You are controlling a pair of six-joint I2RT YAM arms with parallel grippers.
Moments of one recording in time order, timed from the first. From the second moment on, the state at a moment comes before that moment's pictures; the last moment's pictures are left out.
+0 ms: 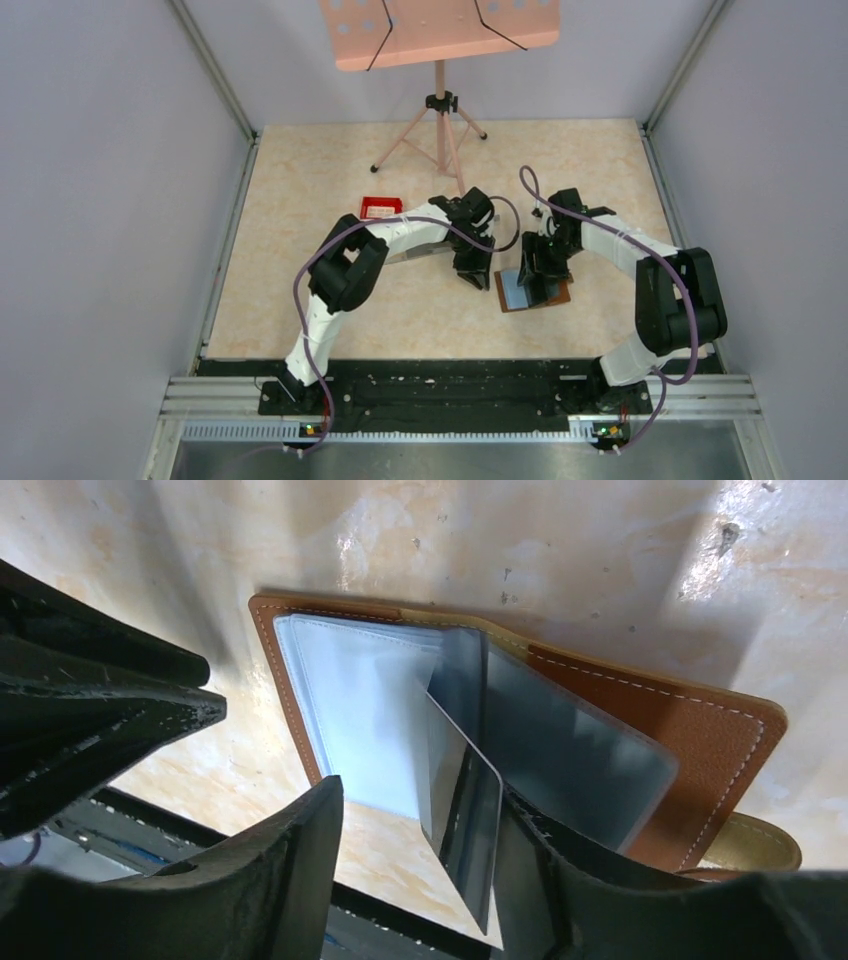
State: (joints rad) left arm -0.79 2.19 1.66 -0.70 0.44 -0.54; right arm 0.23 1.57 0.93 -0.70 -0.33 0.22
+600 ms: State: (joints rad) left arm -0.82 2.20 1.72 -0.73 0.42 -0.51; right arm 0.16 1.52 0.84 -0.55 -0.44 0.26
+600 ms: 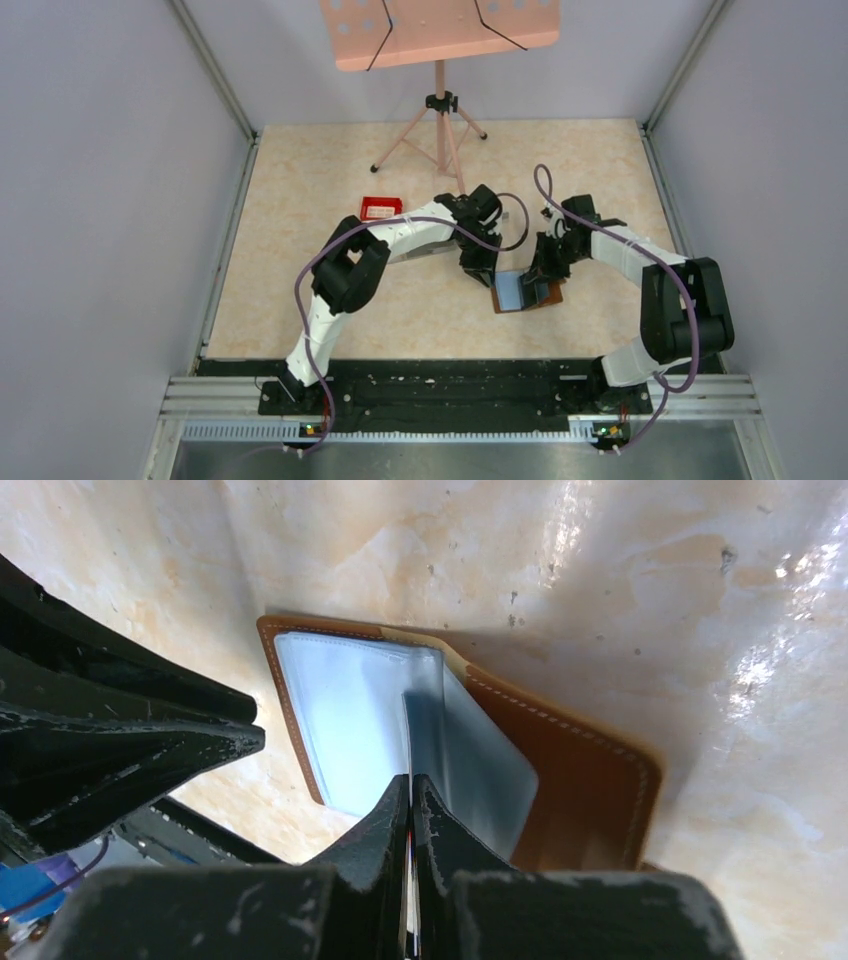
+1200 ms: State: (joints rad) left arm -0.83 2.26 1.75 -0.78 0.43 -0.49; right arm 0.11 1.53 0.77 -0.34 -0.58 0.27
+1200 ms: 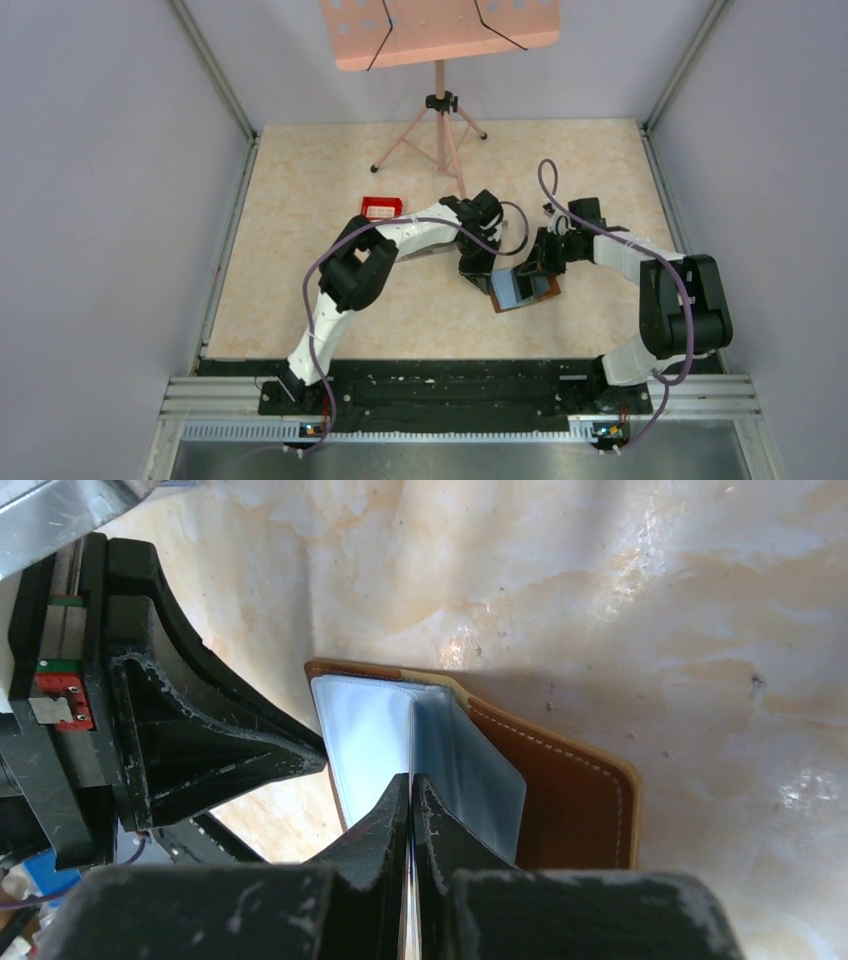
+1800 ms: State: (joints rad) left arm -0.83 2.29 1.80 -0.83 0.44 -0.48; right arm 0.10 1.58 0.77 -0.38 -0.58 0.26
